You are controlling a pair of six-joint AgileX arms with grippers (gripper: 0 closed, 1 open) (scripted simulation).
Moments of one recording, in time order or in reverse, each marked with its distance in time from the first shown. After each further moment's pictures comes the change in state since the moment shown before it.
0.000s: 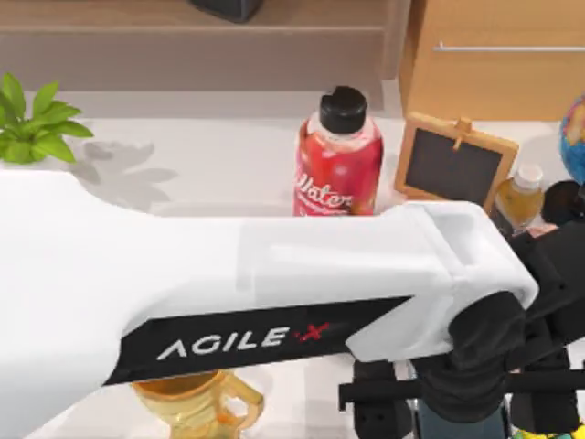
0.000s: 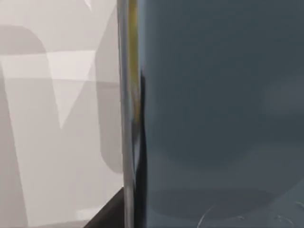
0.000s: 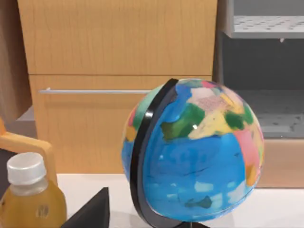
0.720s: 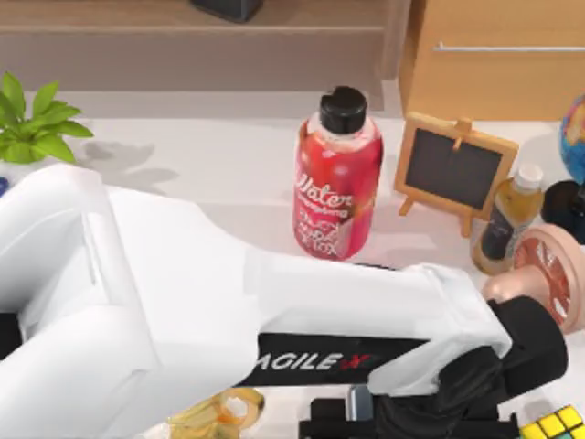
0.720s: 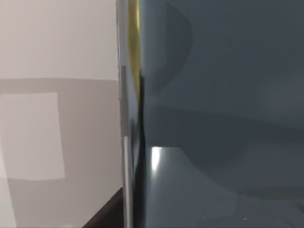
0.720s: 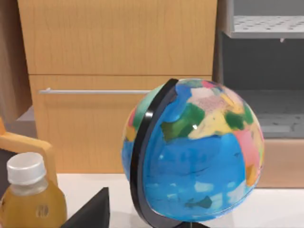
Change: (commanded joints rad) left arm 0.018 0.128 -0.110 0.015 -0.014 0.002; right arm 0.000 0.000 0.000 0.000 0.000 0.000
